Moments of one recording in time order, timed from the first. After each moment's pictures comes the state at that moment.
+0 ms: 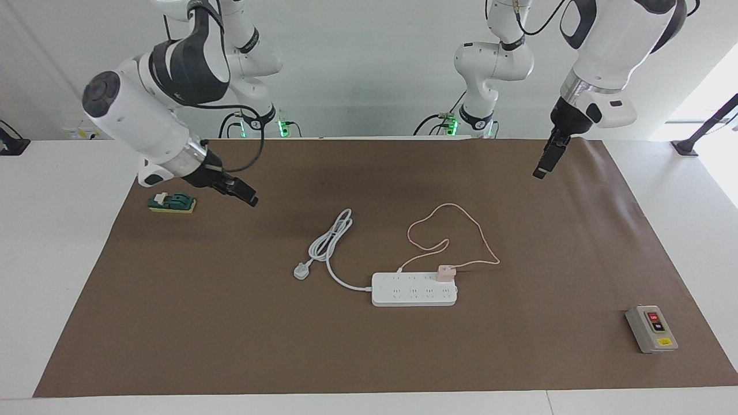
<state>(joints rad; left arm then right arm) -0.29 -0.03 0.10 -1.71 -0.04 1.71 -1.20 0.15 0.20 -0.09 -1.66 0.39 1.73 0.63</state>
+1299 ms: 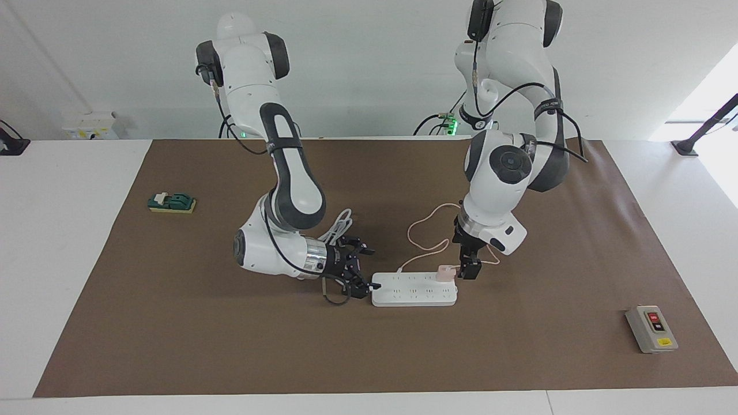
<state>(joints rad) -0.47 0.49 0.10 -1.47 -0.08 1.99 -1.80 0.36 0.83 -0.09 -1.28 1.16 1.99 1.22</state>
